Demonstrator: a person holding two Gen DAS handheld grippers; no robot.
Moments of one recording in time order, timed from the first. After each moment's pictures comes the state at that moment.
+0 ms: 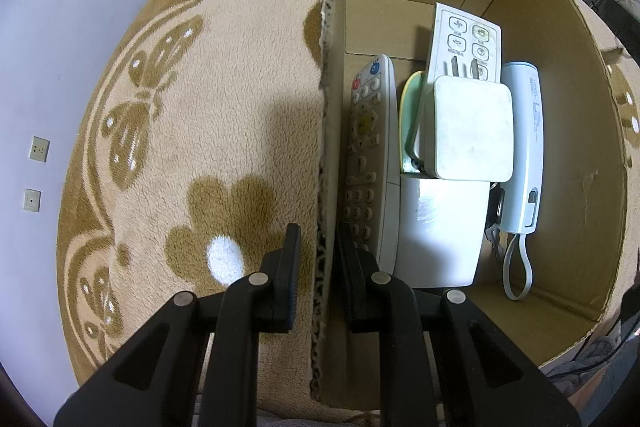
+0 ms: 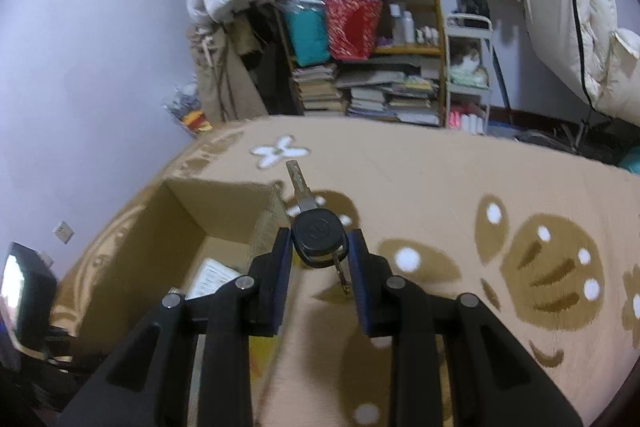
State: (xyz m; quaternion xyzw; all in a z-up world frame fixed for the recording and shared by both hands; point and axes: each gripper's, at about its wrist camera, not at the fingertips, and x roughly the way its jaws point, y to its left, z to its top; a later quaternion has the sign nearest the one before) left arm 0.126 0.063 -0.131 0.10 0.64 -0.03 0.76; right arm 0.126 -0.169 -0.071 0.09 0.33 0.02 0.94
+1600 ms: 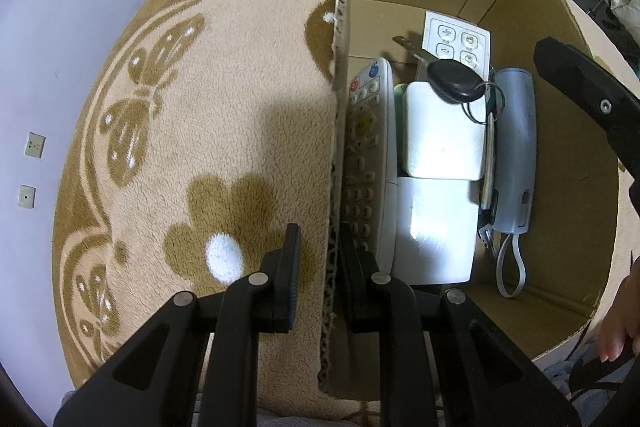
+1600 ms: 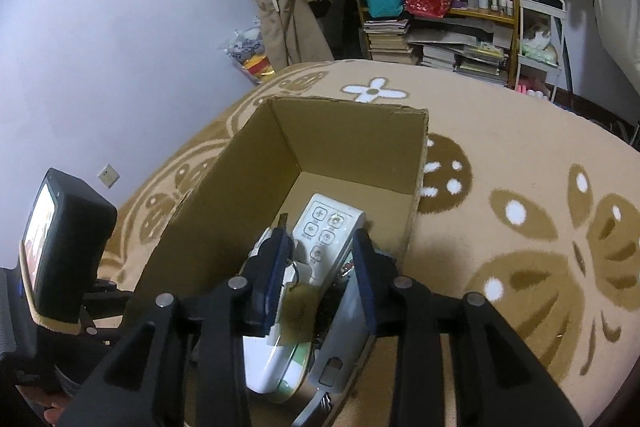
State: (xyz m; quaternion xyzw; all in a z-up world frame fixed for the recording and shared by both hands) left arm 0.125 0.065 -0.129 0.09 0.64 -0.03 0.76; right arm 0.118 -0.095 -0.096 0.07 0.41 0.12 0.90
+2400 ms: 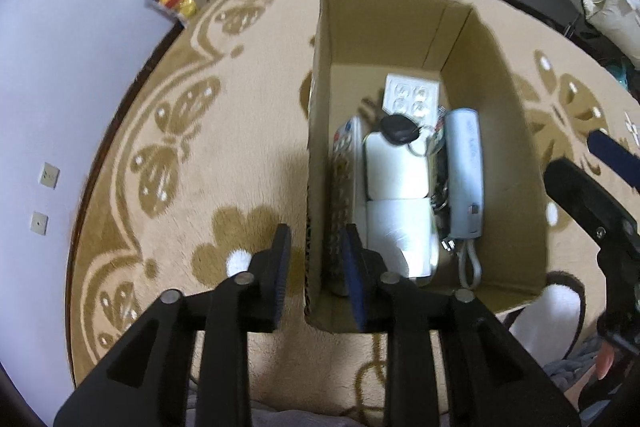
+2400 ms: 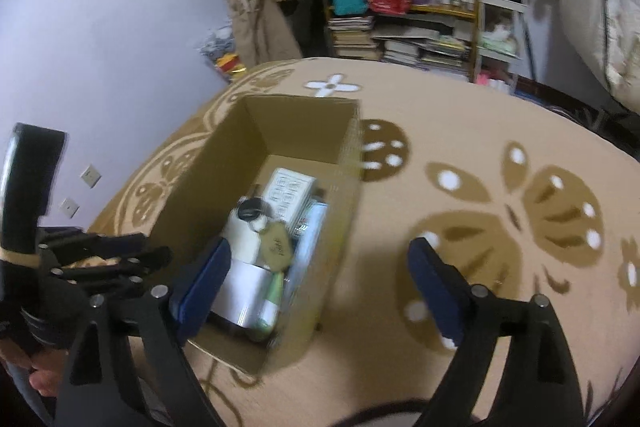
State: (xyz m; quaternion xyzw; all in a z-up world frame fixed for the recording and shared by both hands) left arm 0.095 0.049 -0.063 0.11 0.56 -0.05 0.82; right arm 0.068 -0.129 -0.061 0.07 0.42 0.06 0.90
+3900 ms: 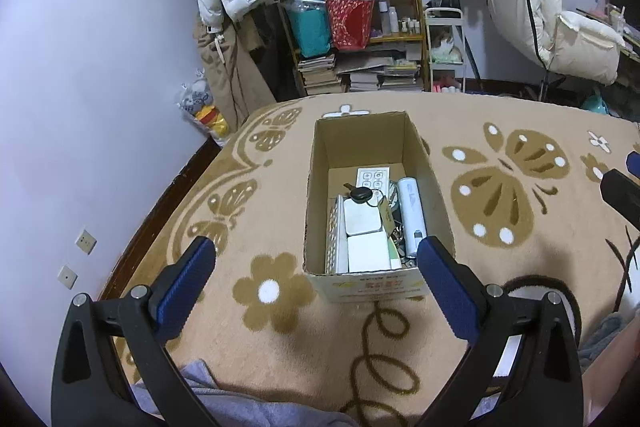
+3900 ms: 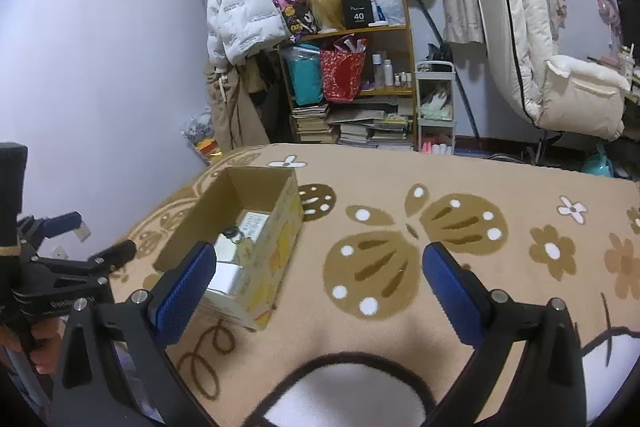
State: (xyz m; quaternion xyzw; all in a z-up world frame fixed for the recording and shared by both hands) left arm -0.037 0.039 0.020 0.14 0.35 -0.05 0.93; right arm -0.081 -0.180 -0.007 0.07 0.27 -0.01 0.96
